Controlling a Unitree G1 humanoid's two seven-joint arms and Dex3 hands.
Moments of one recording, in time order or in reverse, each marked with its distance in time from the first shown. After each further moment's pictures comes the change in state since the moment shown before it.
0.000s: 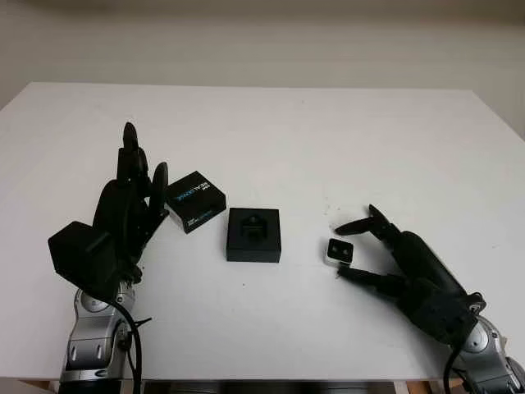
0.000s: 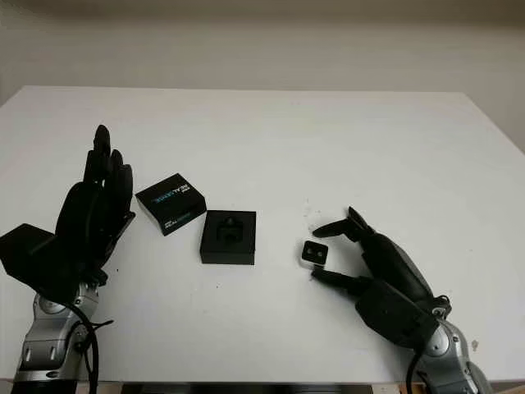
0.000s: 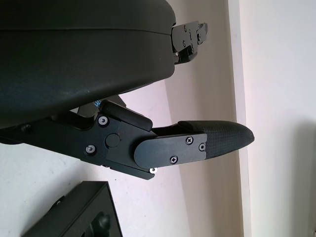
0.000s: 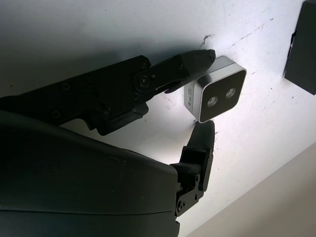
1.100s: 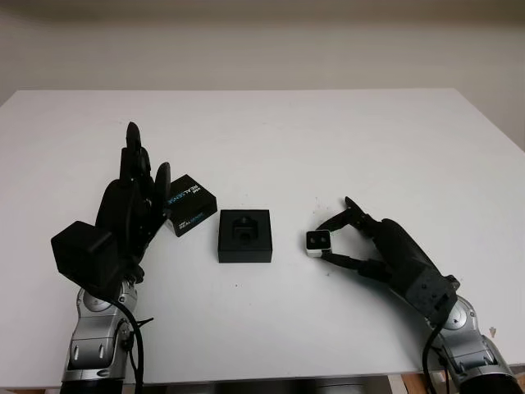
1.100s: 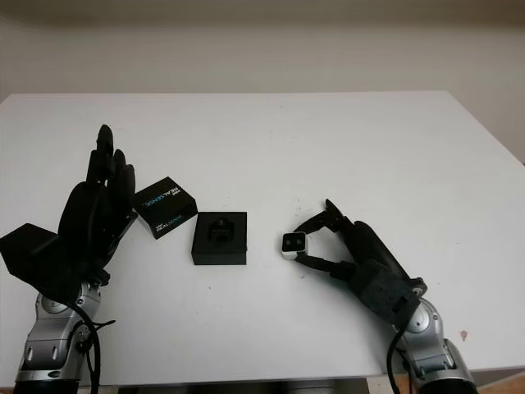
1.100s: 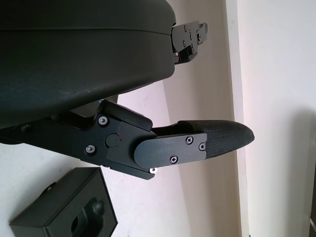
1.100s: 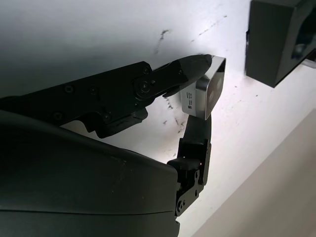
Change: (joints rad) left arm -0.002 -0.005 -0.009 0.000 0.001 0.000 0.003; right arm -0.161 0.077 0.040 0.186 0.118 -0.104 0.108
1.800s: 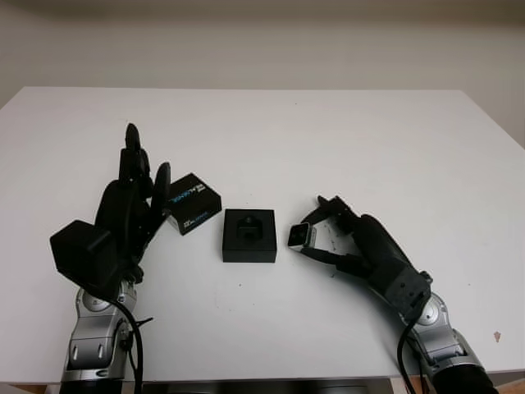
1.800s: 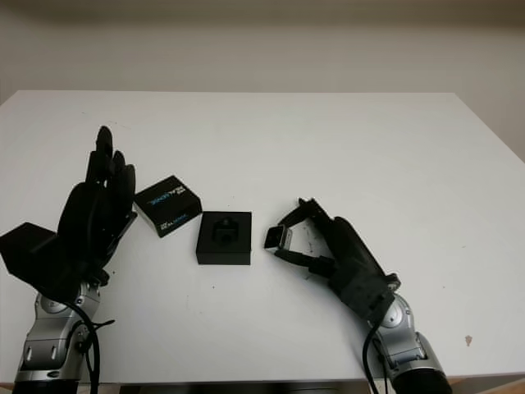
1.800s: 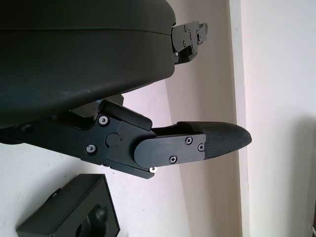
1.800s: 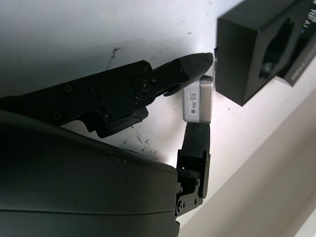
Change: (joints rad) left arm 0.000 0.001 0.007 -0.003 -0.005 0.016 -0.007; right arm -0.045 0.055 0.039 0.053 -0.083 -0.067 -0.069
